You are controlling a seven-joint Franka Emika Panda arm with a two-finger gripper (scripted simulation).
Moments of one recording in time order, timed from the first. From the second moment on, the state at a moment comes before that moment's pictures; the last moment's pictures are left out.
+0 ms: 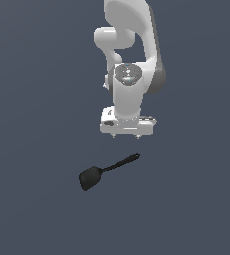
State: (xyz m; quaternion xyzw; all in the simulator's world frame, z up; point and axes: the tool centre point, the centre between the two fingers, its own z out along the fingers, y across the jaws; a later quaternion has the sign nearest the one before) arm -0.004 0.048 0.159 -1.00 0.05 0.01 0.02
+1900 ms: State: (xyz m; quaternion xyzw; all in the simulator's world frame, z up) arm 0.065 -0.015 0.069 -0.87 0.50 0.00 0.00
